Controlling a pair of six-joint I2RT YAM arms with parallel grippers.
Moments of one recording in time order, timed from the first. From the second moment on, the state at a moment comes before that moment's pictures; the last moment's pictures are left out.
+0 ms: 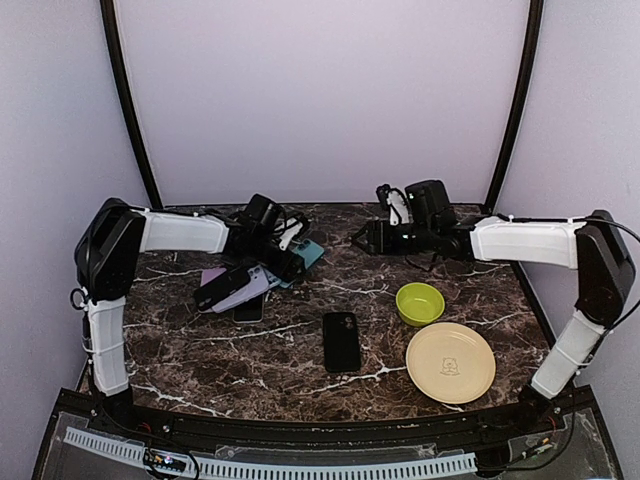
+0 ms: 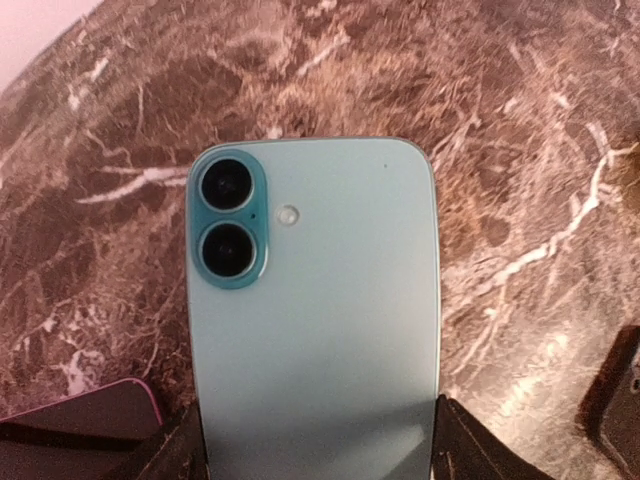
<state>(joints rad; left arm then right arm) -0.61 2.06 1.45 -0.29 0.09 0.12 0.63 1.67 1.14 -0.03 -0.21 0.43</state>
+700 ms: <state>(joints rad) -0.73 1.40 1.07 0.30 0.56 0.06 0.67 1.26 0.95 0.39 -0.67 0.19</state>
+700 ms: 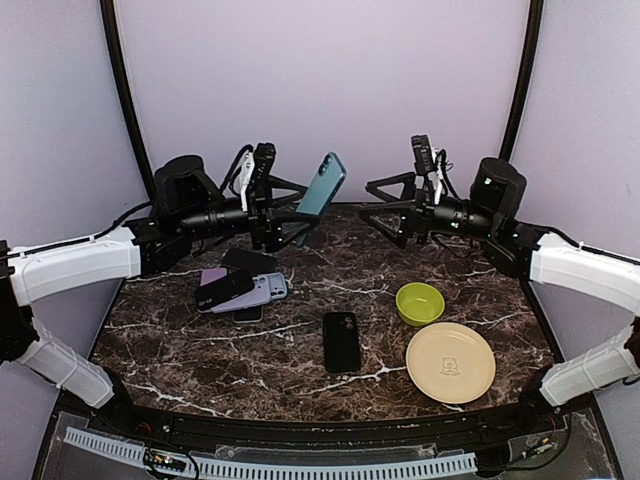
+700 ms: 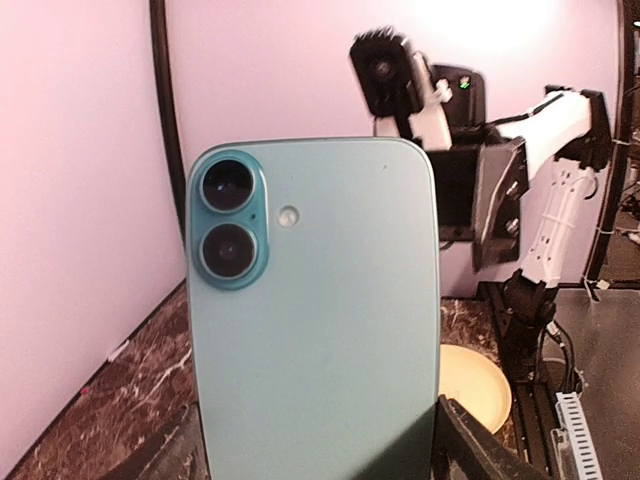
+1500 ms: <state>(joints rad) -0.84 1.35 1.02 0.45 0.68 -0.01 0.84 1.38 1.15 0.32 -0.76 0.04</state>
